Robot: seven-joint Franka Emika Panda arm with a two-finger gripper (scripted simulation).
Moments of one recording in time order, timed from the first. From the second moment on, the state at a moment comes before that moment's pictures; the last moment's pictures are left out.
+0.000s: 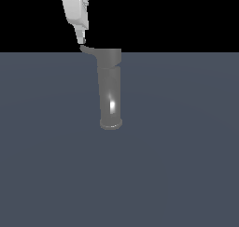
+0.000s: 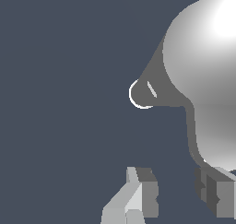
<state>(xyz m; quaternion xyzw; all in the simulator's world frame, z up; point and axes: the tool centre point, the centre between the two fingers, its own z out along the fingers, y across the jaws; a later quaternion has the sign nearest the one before) 0.066 0.127 0.321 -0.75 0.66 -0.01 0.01</state>
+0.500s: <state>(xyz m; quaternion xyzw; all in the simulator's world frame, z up) 0.065 0.126 0.320 -0.74 0.67 -0.01 0.01</state>
